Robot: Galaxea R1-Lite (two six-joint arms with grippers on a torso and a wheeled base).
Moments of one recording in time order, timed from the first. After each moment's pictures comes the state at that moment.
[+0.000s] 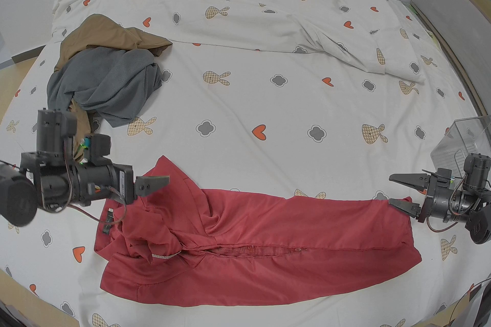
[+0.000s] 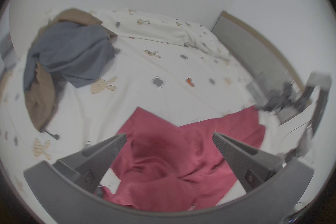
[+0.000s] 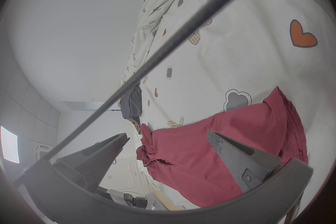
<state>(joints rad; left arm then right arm) -0.23 1.60 -0.75 -0.33 -0.28 -0.01 -0.14 1.80 -0.33 -1.06 0.94 0.83</state>
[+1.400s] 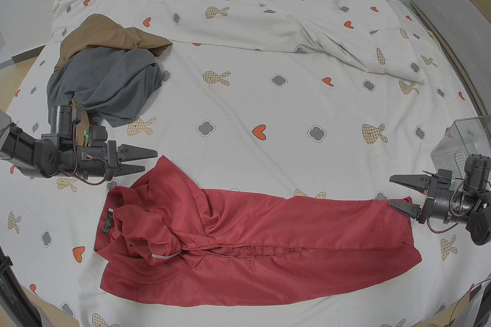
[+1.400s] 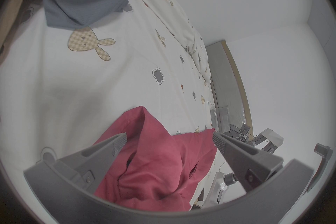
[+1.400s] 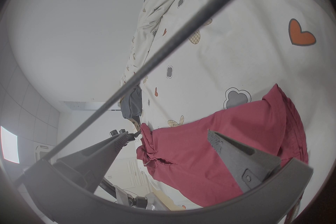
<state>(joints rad) 0.07 1.99 -1.10 -0.21 -0.98 -0.23 -0.14 1.79 -0.32 -1.06 0.94 0.83</state>
